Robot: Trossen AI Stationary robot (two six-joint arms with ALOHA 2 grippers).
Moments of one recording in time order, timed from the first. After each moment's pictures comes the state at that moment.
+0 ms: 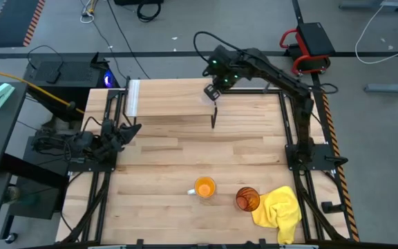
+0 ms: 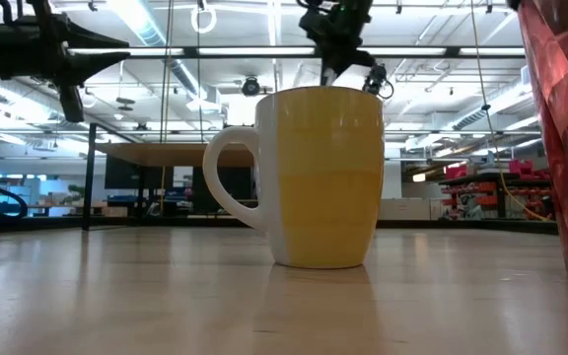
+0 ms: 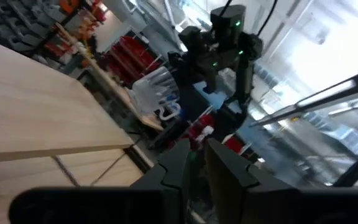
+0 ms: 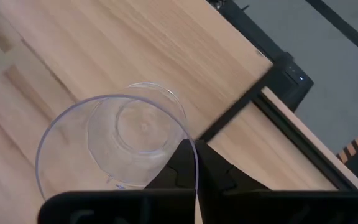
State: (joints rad) left arm -0.22 0.01 0.02 0.34 -0.68 -0.63; right arm -0.45 1.98 2.32 -1.42 0.08 0.28
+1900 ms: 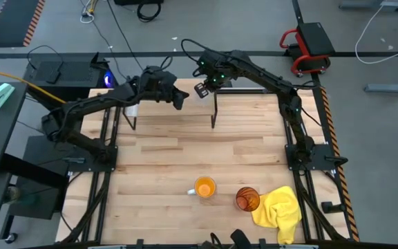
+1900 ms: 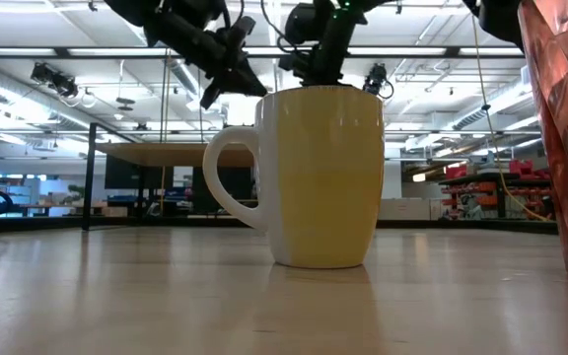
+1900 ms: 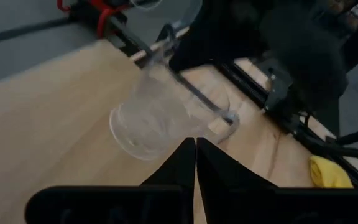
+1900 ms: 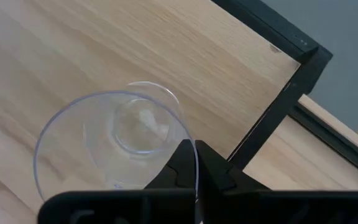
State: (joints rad) left arm 0.55 1.43 1.14 -0.20 0.19 -0.40; right arm -0.50 2.13 2.35 -1.36 0.05 0.41
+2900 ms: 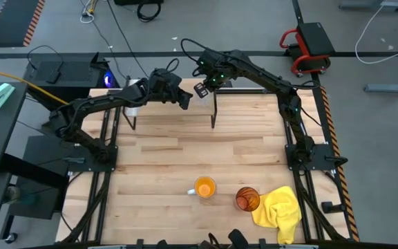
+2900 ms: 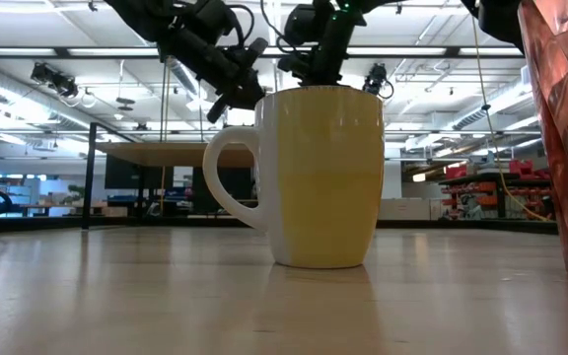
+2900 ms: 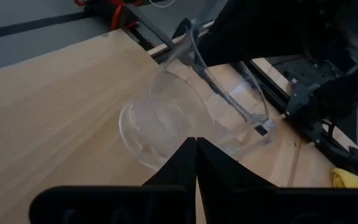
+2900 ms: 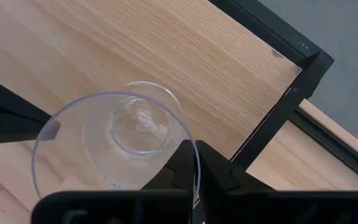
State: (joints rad) left arm 0.54 1.53 1.14 -0.12 0.13 -0.43; right arm -0.50 2.14 2.35 -1.35 0.04 0.39
